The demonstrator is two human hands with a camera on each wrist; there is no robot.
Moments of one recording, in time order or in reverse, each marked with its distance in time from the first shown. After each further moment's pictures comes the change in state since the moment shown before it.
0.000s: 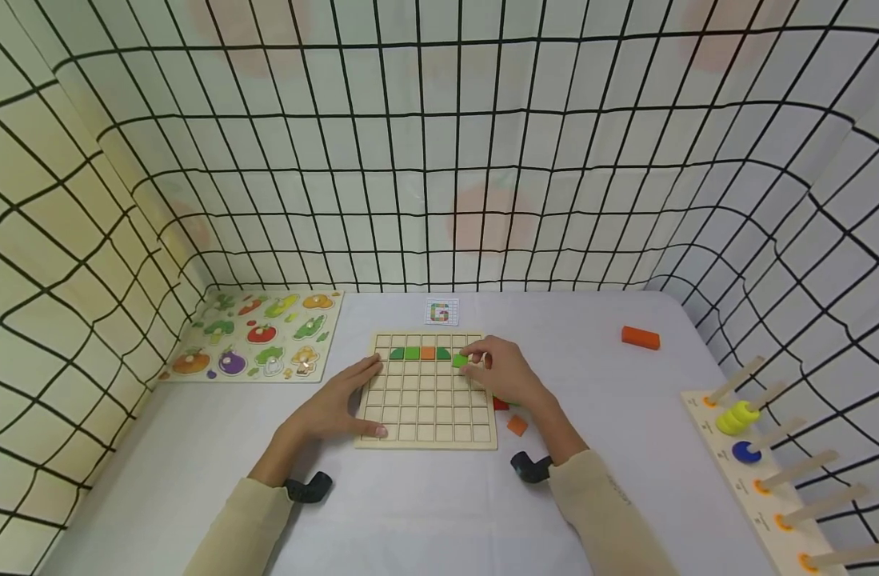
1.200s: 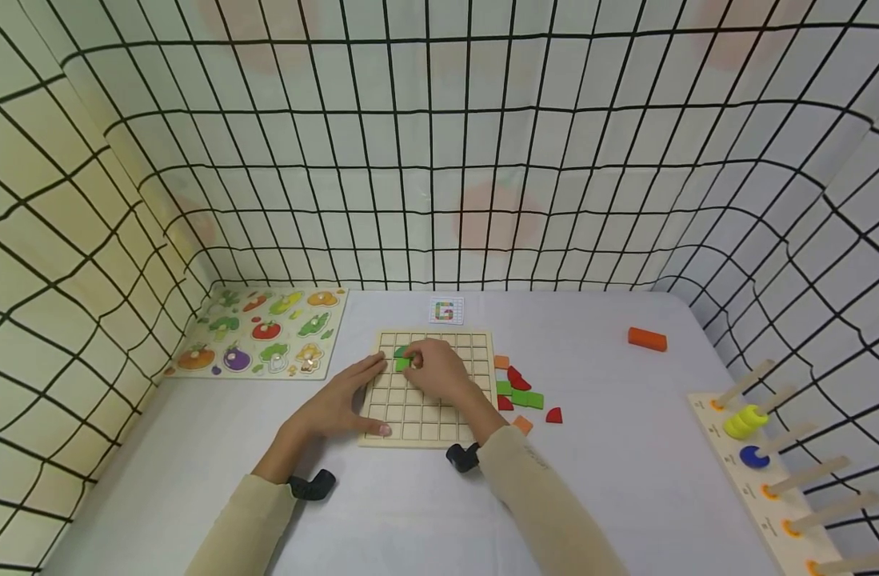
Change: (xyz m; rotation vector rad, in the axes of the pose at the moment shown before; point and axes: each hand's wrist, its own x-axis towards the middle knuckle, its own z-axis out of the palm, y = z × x) left_hand 0.000 0.000 -0.002 -0.008 0.008 0.043; right_hand 0.053 -0.052 0.084 -0.006 -0.120 0.034
